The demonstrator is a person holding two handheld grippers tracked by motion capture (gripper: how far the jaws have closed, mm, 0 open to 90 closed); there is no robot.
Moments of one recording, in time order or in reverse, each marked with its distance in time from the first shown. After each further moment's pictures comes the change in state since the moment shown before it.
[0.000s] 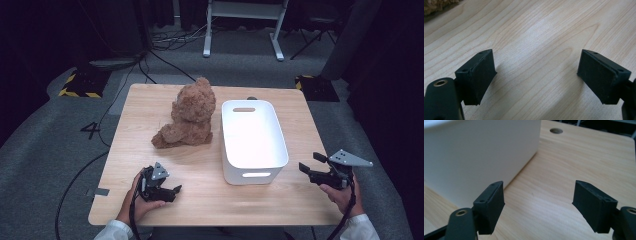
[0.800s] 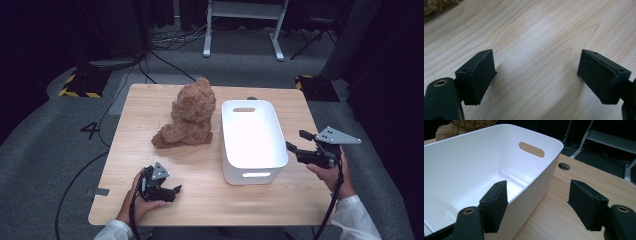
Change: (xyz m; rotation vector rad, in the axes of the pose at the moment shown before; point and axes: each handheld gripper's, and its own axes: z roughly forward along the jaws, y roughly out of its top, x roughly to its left) left arm 0.000 0.000 0.000 0.000 -0.002 0.000; right arm 0.030 0.077 0.021 -0.060 0.017 -0.123
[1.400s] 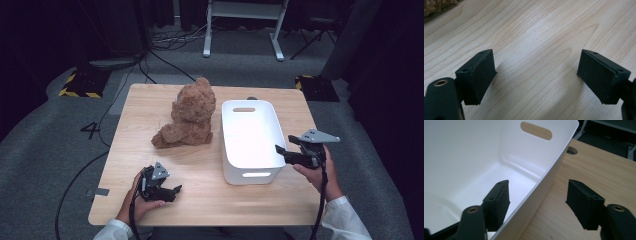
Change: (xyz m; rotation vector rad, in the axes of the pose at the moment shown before) left arm 0.000 0.000 0.000 0.000 -0.006 0.006; right arm 0.019 -0.006 0.029 0.135 -0.021 0.043
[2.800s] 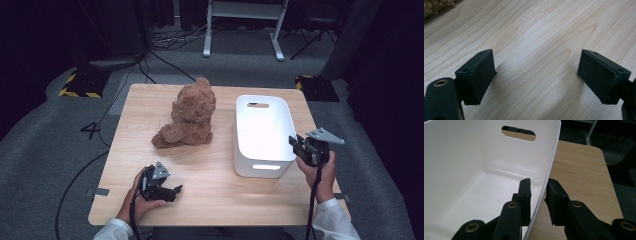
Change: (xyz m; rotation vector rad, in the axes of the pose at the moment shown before) left arm 0.001 0.002 0.001 0.001 -0.008 0.013; right arm -0.007 -0.006 -0.001 -0.033 -0.265 0.176
